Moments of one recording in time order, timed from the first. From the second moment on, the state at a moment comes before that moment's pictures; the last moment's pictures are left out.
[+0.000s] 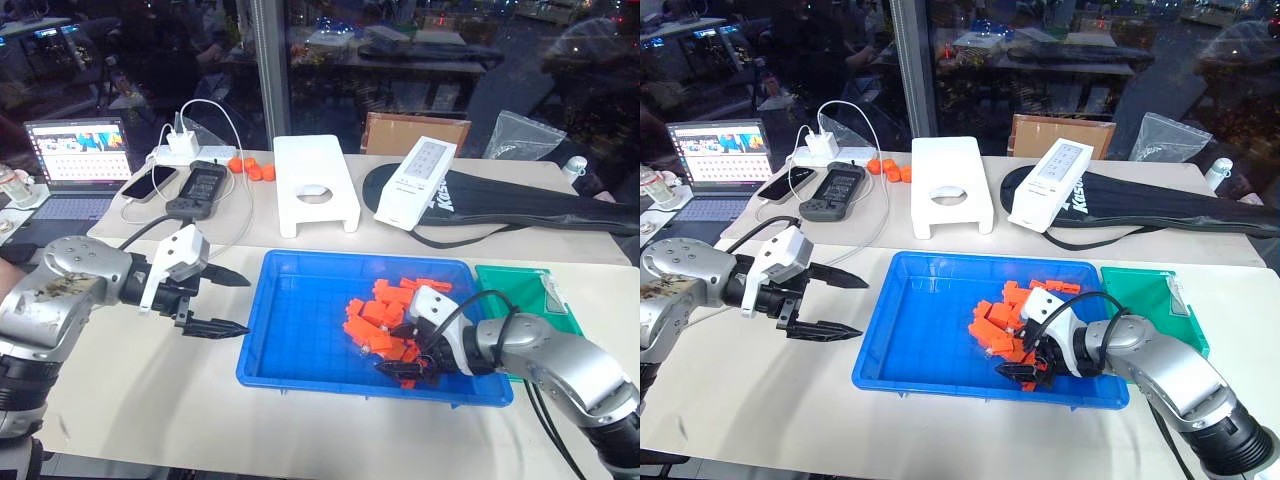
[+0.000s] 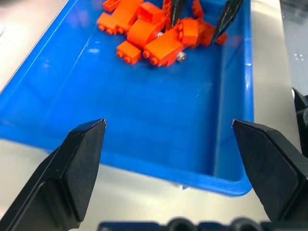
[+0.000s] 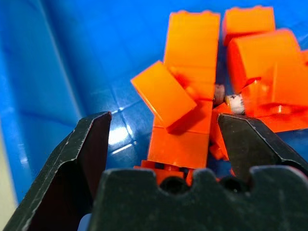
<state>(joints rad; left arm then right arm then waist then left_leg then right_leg) -0.47 1.02 -0.02 -0.20 -0.50 0.59 -1.39 -0.30 -0.87 0.23 -0.52 0.53 0.98 0.71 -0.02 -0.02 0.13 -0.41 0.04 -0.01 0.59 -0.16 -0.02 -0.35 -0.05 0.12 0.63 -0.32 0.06</state>
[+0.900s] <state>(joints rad) -0.47 0.99 -0.01 -0.21 -0.50 0.60 -1.33 -0.71 -0.64 0.44 -0.24 0.34 0.88 0.79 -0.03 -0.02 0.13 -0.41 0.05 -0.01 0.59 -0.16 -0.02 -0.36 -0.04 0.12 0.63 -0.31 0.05</state>
